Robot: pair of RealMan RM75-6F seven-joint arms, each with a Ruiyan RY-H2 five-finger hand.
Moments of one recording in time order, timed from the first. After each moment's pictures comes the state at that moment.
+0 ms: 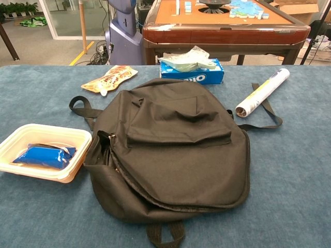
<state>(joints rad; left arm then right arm) -0.06 -1.21 -0.06 -1.70 1.47 1.53 0.11 0.17 -1.07 0.00 -1.82 -1.65 1.33 -0.02</state>
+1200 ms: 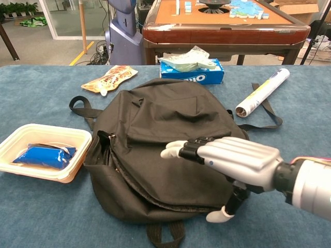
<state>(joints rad) -0.03 -1.18 -0.04 -1.72 1.49 1.57 0.08 0.55 -1.60 0.04 -1.65 -1.49 0.84 -0.31</state>
